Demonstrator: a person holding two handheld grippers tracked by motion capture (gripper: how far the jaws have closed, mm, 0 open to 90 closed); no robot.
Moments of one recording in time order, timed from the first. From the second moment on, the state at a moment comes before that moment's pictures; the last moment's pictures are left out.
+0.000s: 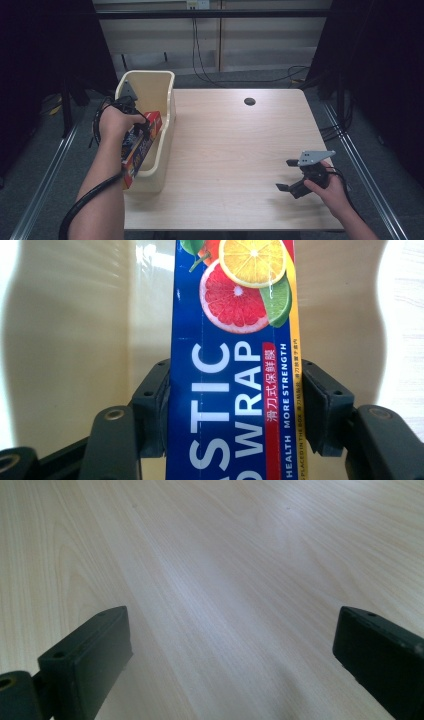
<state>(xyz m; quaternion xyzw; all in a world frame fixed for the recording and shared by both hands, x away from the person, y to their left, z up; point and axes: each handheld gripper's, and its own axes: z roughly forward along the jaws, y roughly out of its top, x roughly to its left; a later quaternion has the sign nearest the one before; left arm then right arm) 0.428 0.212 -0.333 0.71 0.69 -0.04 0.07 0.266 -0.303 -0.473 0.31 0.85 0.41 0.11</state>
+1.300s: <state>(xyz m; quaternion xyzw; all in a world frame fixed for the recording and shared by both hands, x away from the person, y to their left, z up) 0.429 0.208 -0.346 0.71 0.69 -0.05 0.06 0.266 -0.302 -0.474 0.31 0.85 0.41 0.11</state>
